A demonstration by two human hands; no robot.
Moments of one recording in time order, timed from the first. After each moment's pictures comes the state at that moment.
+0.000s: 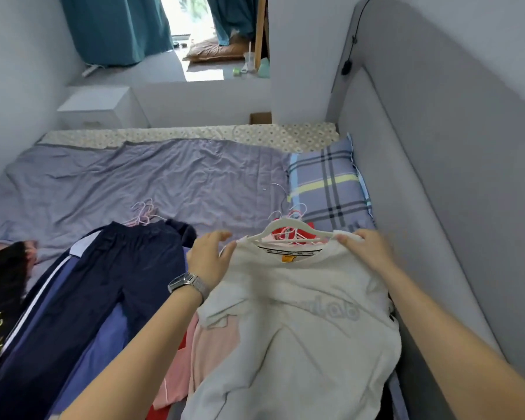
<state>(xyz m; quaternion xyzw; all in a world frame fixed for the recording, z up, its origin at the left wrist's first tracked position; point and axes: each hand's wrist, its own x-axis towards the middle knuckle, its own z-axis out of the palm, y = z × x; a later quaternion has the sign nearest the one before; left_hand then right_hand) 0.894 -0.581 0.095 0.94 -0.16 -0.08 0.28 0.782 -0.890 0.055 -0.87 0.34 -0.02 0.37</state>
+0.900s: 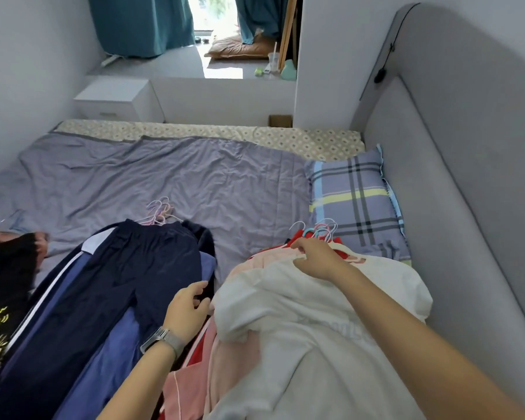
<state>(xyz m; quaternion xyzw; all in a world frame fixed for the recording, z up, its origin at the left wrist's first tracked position) 0.911 -0.462 0.033 0.93 -0.04 -0.18 0.33 0.902 -0.755 0.056 -0.94 0.11 0.17 0.26</state>
